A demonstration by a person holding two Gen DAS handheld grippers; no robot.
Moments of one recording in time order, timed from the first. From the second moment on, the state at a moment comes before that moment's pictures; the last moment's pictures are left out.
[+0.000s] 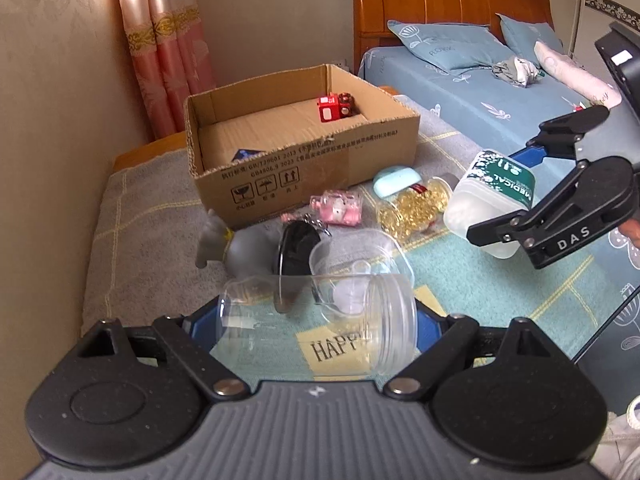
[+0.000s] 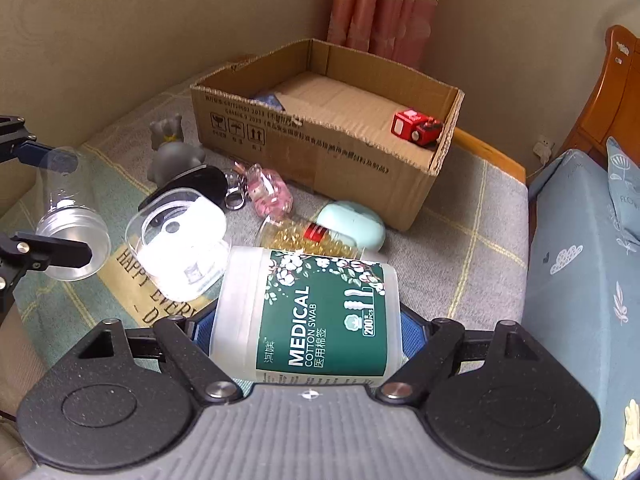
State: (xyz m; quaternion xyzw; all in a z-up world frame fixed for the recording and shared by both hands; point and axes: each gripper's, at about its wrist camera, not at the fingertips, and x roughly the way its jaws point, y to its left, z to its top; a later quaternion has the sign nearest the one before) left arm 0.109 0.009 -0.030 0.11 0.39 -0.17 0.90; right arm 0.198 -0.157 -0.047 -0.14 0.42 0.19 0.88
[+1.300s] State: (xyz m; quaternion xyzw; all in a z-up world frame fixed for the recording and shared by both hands) left arm 0.334 -0.006 0.023 0.11 0.38 -0.13 0.91; right arm 0.301 -0.167 -0.007 -0.06 0.37 0.16 0.91
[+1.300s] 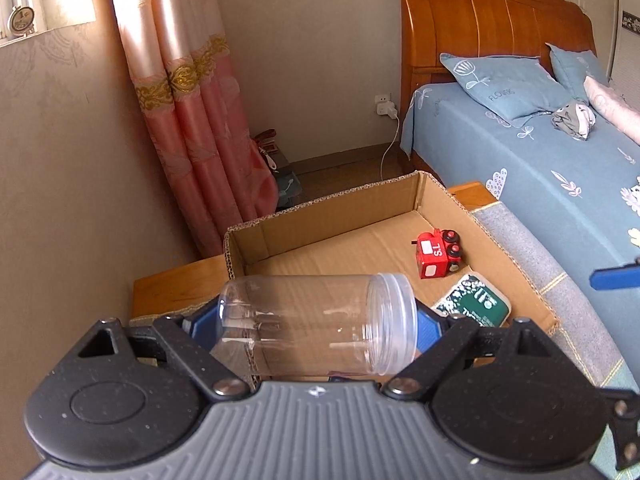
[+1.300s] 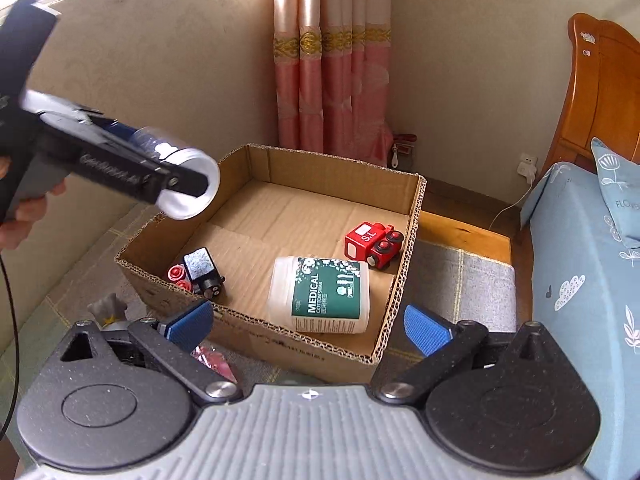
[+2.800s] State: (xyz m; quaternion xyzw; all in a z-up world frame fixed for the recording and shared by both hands) left arm 0.219 -0.014 -0.010 0.14 0.34 -0.12 0.92; right arm 0.198 -0.180 -0.053 0.00 0.38 0.09 0.92
